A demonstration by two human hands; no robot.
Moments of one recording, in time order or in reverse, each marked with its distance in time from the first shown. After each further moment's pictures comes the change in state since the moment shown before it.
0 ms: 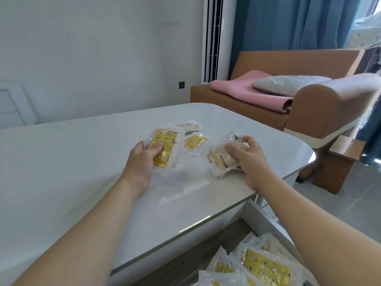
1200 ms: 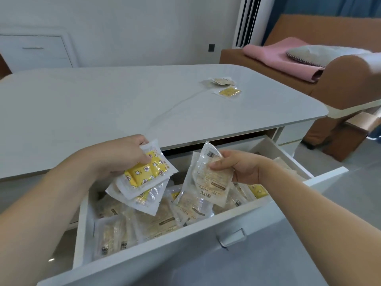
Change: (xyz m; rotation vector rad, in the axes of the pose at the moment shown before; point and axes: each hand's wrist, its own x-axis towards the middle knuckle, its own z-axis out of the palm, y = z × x) left_hand -0.263 0.118 -0.159 1.040 -0.219 -0.471; right_hand -0.236 0.012 0.061 -0.222 -0.957 0.628
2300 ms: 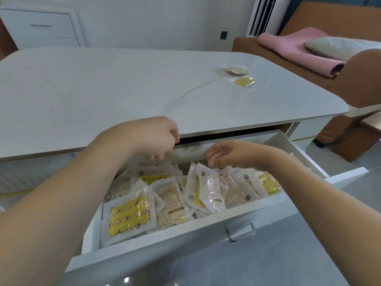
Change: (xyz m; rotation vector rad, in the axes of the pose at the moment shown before) left_hand 0.015 0.017 0.012 0.319 -0.013 0.146; right_hand 0.010 -0.022 0.031 -0.815 0.181 0.019
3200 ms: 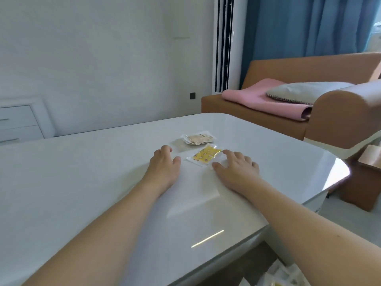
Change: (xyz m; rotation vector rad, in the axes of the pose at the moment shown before) left_hand 0.340 0.110 0.001 -0.108 0.532 0.167; right_hand 0.163 0.131 -0.210 -0.308 0.876 0.288
